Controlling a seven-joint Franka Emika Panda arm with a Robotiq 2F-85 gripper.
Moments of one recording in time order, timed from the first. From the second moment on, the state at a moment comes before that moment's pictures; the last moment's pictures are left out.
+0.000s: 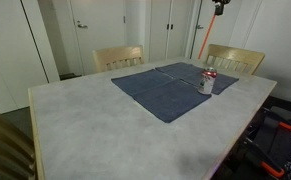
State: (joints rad) arm -0.12 -0.09 -0.13 -2.01 0.09 1.73 -0.11
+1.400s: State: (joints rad) arm 0.04 0.04 0.03 -2.30 0.22 2.46 -0.04
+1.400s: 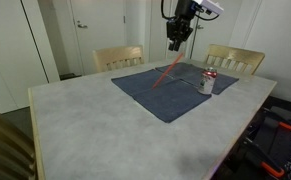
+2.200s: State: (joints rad) arm 0.03 -0.14 0.03 -2.33 -0.02 2.22 0.06
